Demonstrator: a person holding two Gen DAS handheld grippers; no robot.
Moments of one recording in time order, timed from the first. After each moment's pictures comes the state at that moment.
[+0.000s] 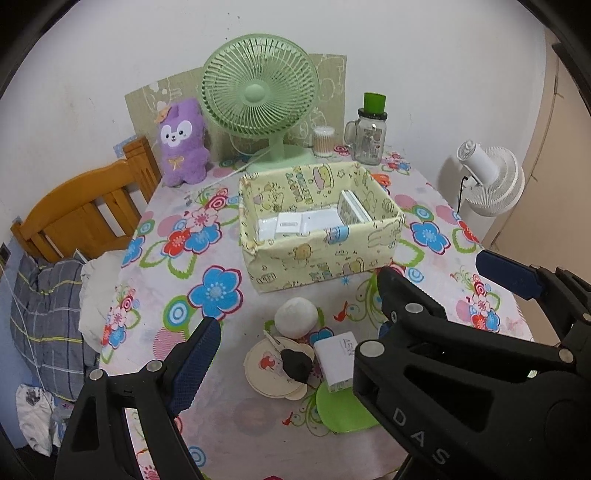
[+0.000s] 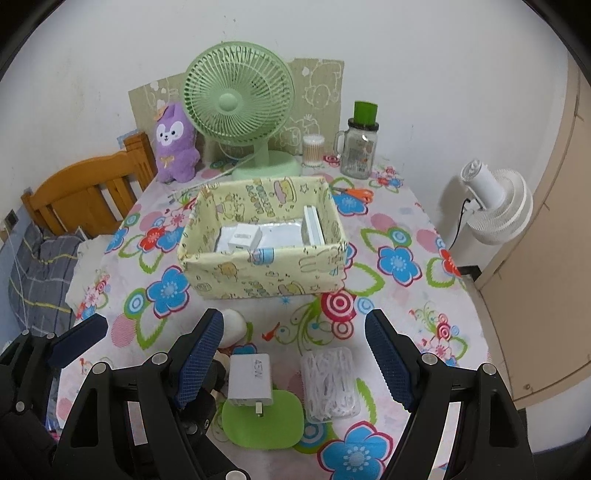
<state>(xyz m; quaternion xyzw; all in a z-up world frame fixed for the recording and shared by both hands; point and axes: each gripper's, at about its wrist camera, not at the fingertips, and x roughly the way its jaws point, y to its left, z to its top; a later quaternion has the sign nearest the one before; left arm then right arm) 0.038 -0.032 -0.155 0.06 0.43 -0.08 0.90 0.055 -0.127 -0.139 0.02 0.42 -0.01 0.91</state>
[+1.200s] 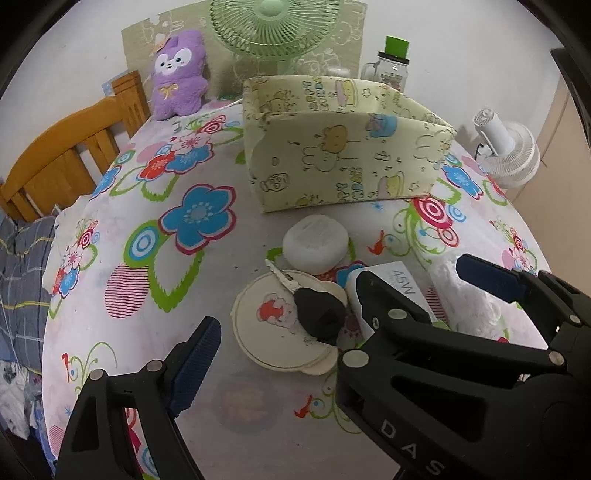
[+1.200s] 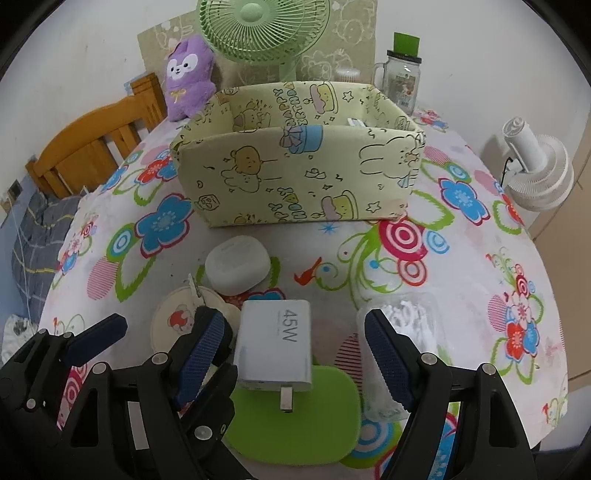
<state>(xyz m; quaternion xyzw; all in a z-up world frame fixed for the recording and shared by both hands) 0.050 -0.003 -0.256 0.03 0.48 -0.09 0.87 0.072 -0.094 -0.248 0.03 0.47 0.04 0.88</state>
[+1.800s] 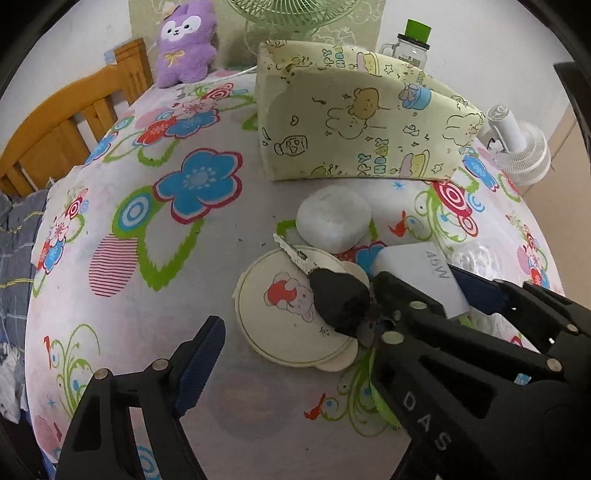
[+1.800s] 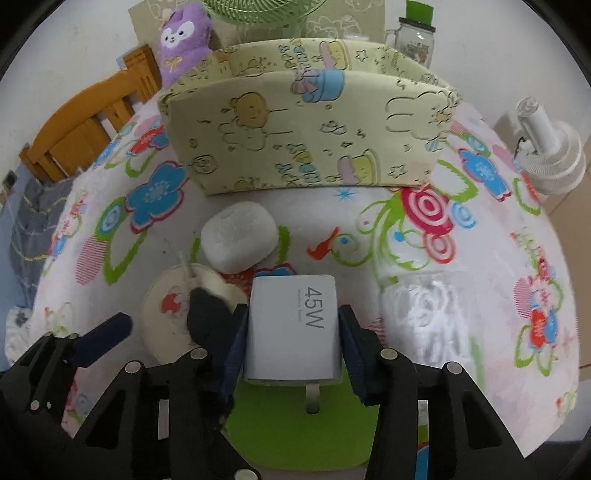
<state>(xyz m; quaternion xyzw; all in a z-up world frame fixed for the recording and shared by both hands) 0.061 0.004 -0.277 0.00 0.52 -0.08 0.85 0.086 -0.085 -0.273 0.02 0.52 0.04 0.85</state>
